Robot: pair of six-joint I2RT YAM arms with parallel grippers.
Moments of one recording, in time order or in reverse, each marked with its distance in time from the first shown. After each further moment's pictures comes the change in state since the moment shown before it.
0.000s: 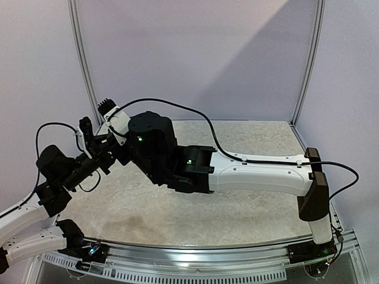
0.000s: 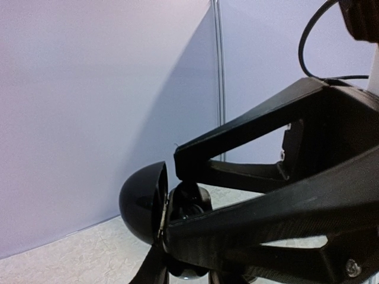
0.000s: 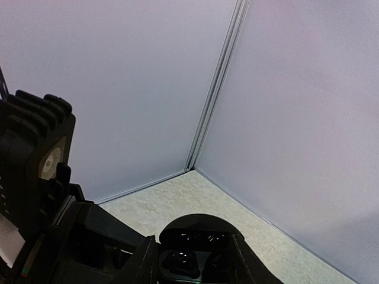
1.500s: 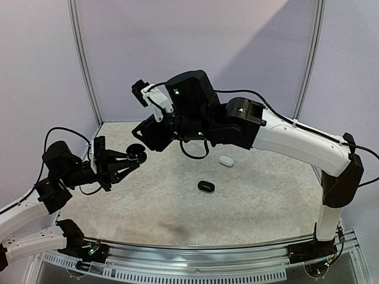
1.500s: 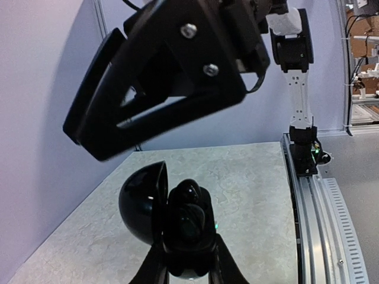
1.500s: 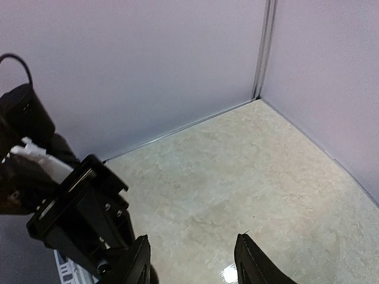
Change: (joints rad) left arm -0.002 0.038 0.042 -0.169 0.450 0.186; right arm -0.141 -0.229 -0.006 -0.574 -0.467 0.337
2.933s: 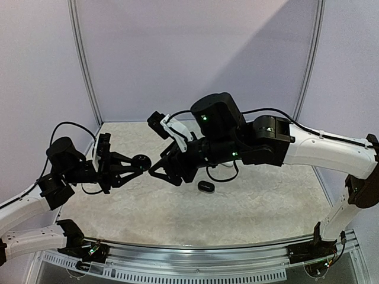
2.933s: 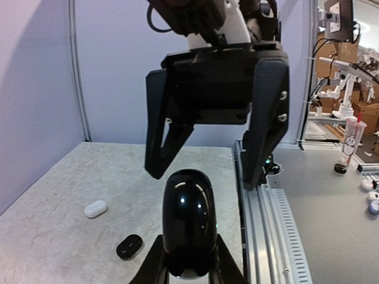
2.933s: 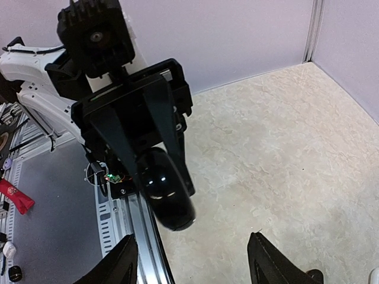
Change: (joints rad) left arm -0.009 0.066 0.038 -0.009 0.169 -0.170; right arm 0.021 -0.261 -0.421 0.030 -0.253 0.038
